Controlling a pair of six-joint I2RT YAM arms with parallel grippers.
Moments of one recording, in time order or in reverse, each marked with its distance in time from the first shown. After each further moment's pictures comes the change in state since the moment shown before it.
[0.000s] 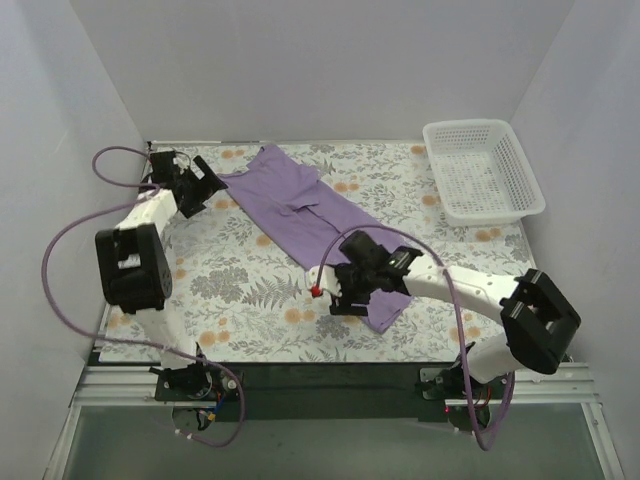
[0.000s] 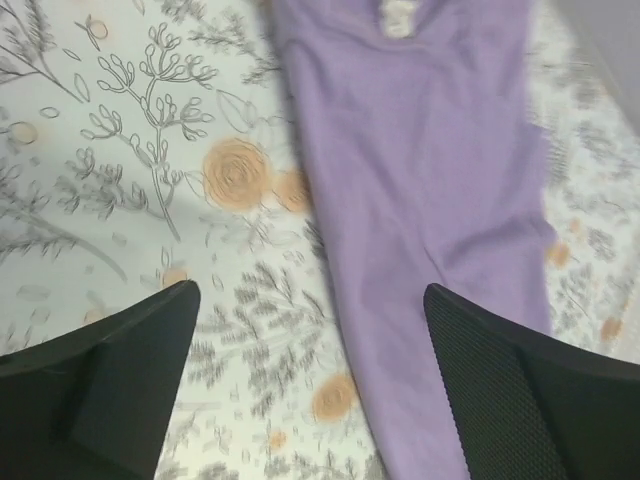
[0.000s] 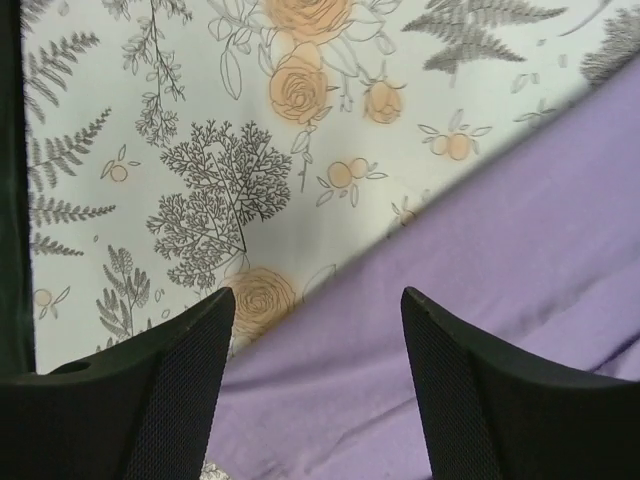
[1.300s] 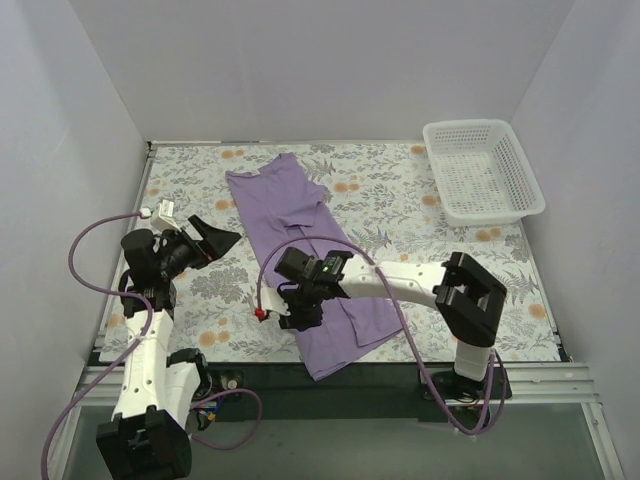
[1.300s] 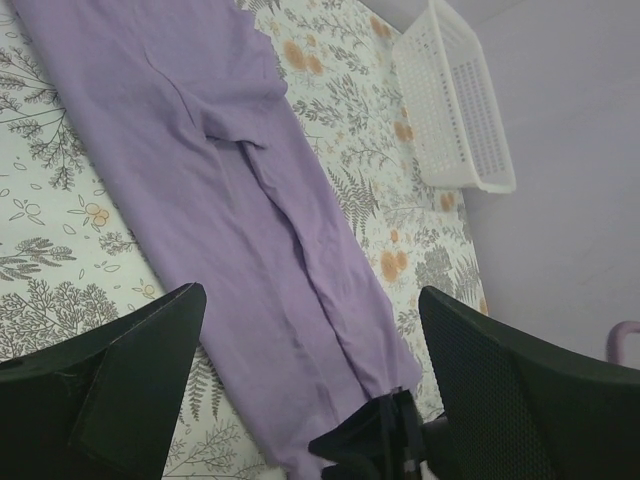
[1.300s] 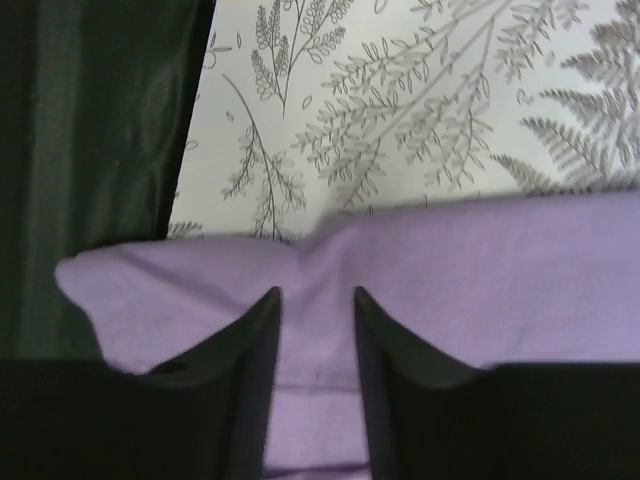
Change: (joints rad) left arm 0.074 -1.141 -0.811 0.142 0.474 -0.064; right arm 0.338 0.417 0.401 -0.101 0.049 0.141
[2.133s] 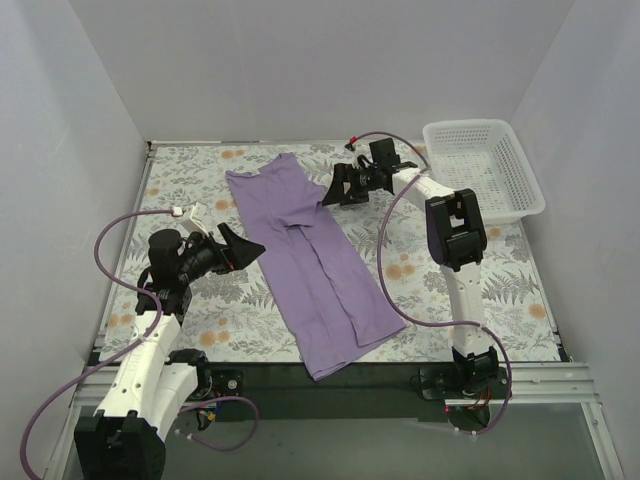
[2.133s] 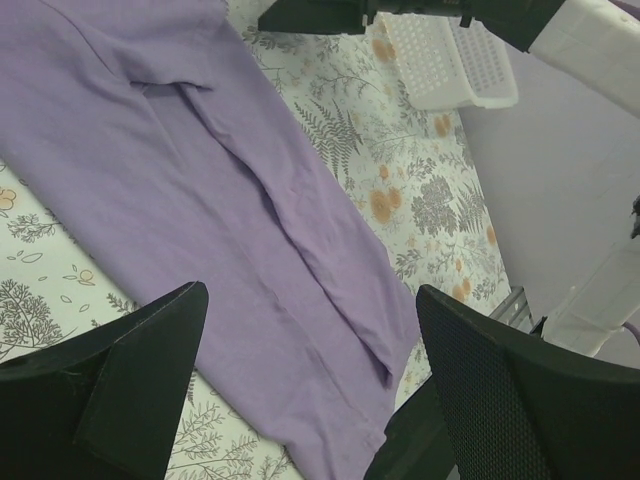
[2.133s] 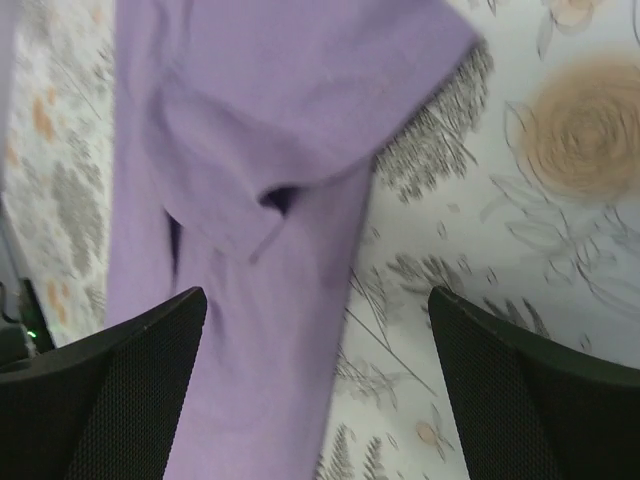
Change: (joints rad) left arm -0.244 0.017 -0.030 0.022 -0.081 0.044; right arm -0.858 0.498 0.505 0.260 -0.407 0.802
